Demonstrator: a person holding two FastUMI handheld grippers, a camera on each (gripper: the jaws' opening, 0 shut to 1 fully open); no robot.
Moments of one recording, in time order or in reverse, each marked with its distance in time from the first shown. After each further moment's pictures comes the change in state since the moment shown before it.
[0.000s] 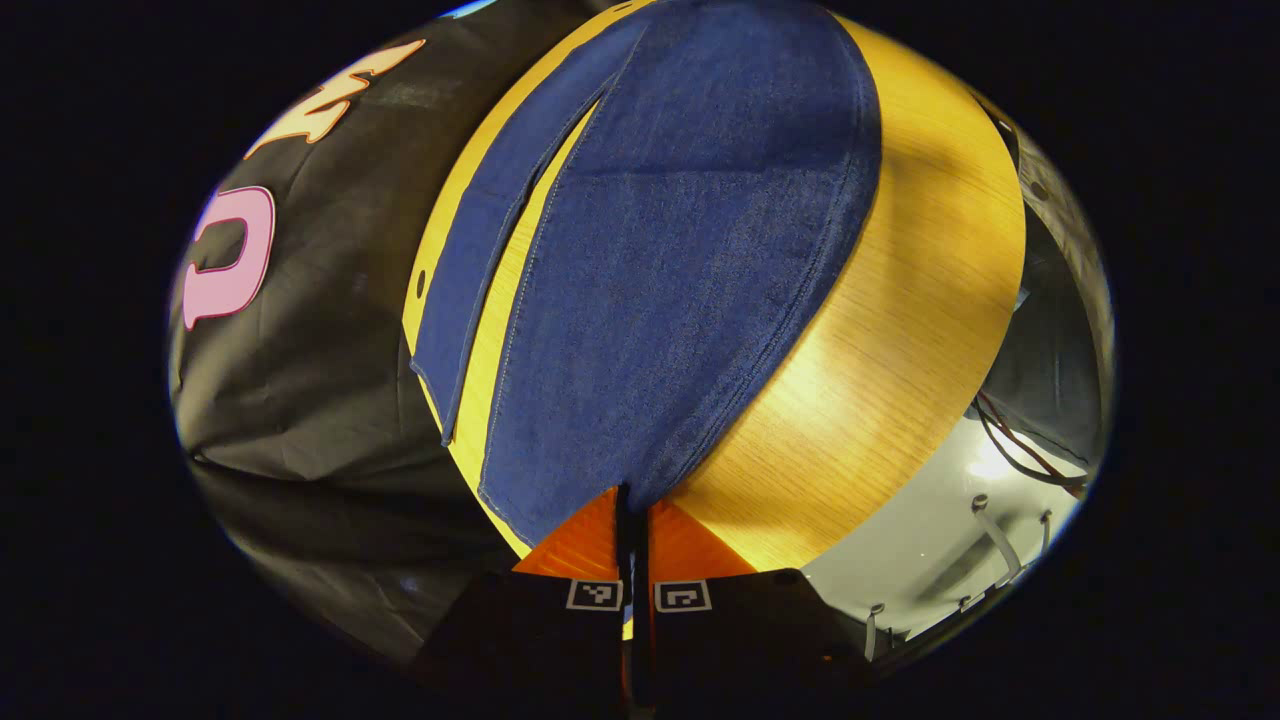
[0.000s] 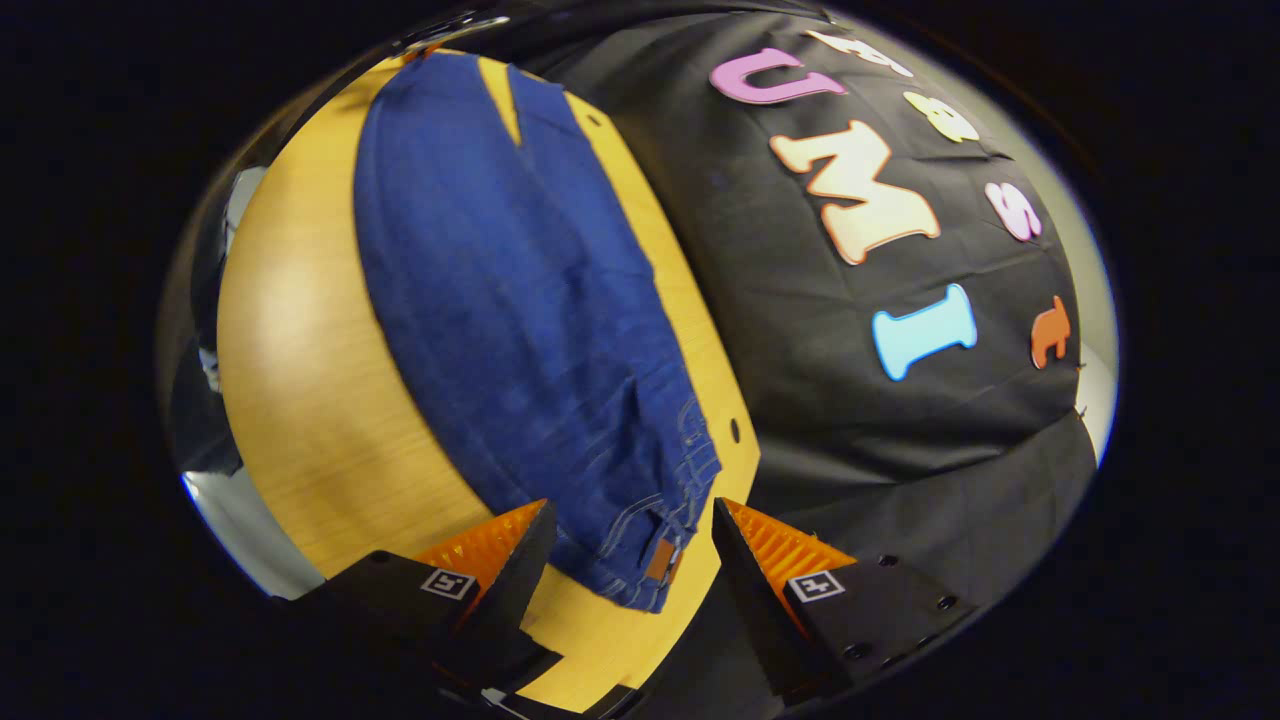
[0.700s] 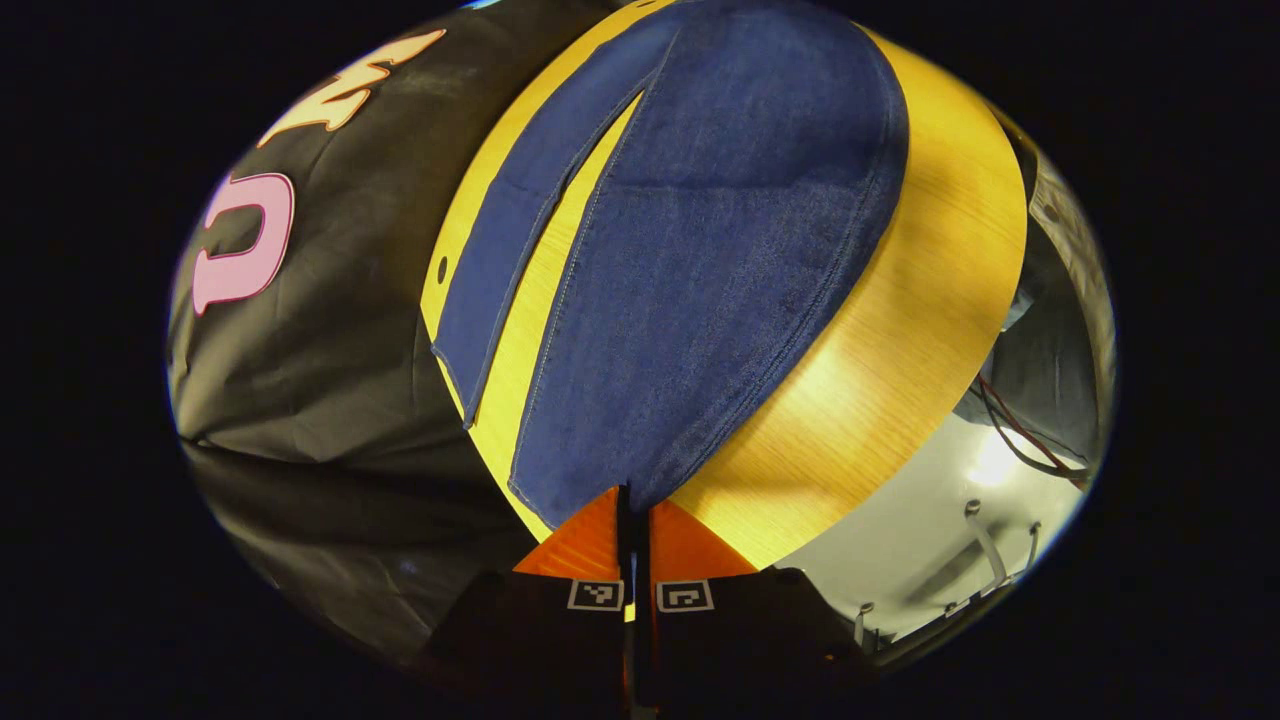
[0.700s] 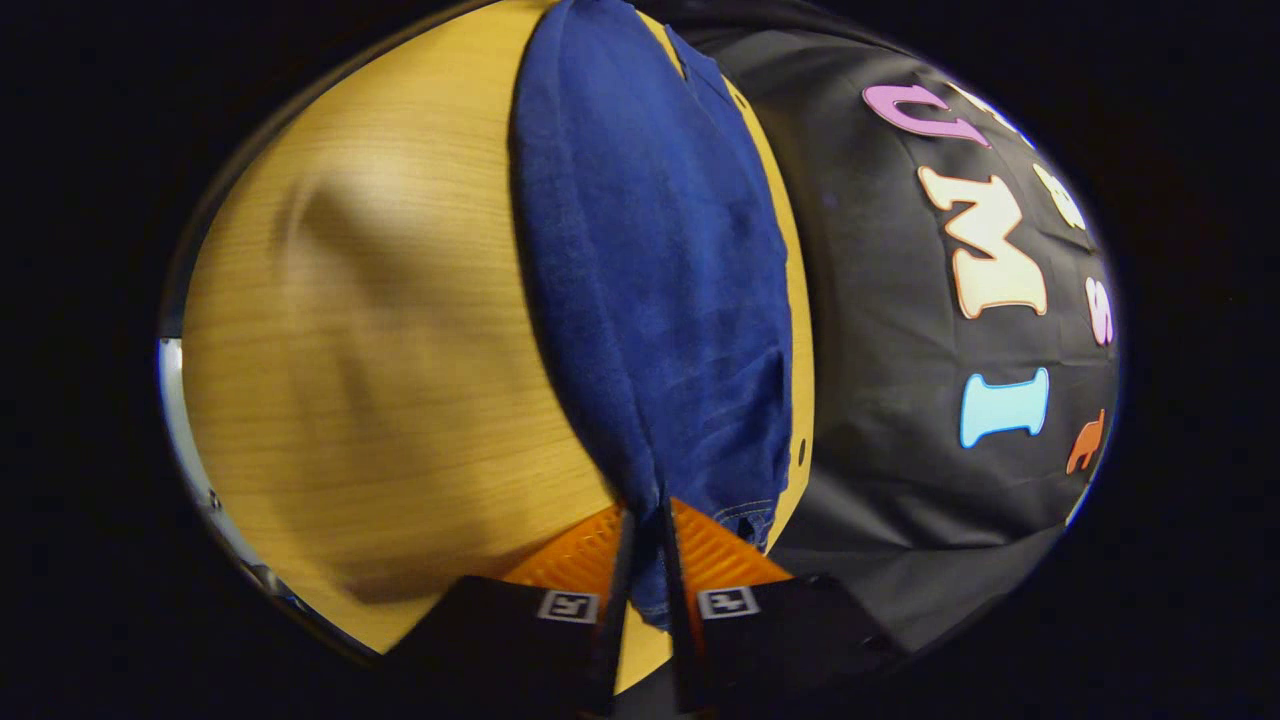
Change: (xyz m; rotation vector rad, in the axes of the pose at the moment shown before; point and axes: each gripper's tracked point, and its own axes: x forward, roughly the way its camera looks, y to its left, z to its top) left arm -0.014 0.018 0.005 -0.071 0.040 0.014; right arm 0.055 0.046 -0.029 -0.283 0.018 0.119
